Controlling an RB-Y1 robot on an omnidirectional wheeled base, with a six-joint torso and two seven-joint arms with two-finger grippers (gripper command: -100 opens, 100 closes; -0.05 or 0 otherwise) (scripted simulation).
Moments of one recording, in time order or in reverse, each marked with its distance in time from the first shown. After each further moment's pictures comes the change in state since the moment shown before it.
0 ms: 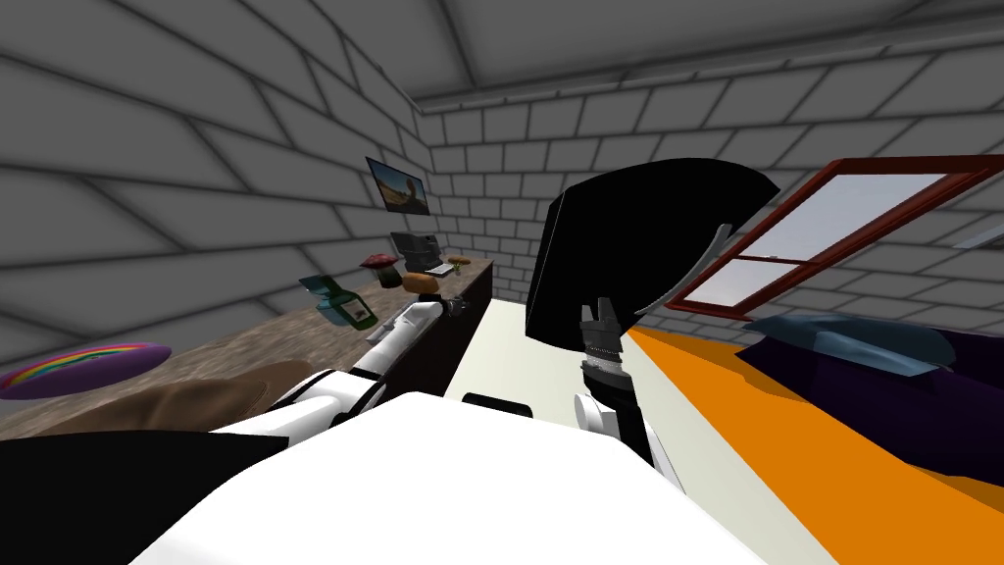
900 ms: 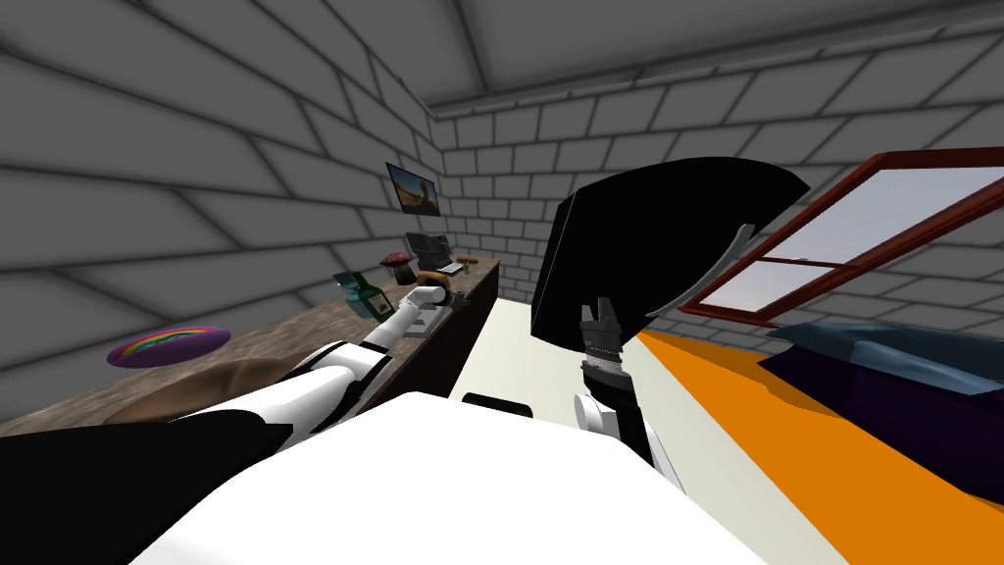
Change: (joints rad) left arm -0.190 0.081 -0.046 0.100 0.042 0.258 0.026; right arm 0.000 0.000 0.000 0.000 0.000 0.000 0.000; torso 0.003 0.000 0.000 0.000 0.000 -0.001
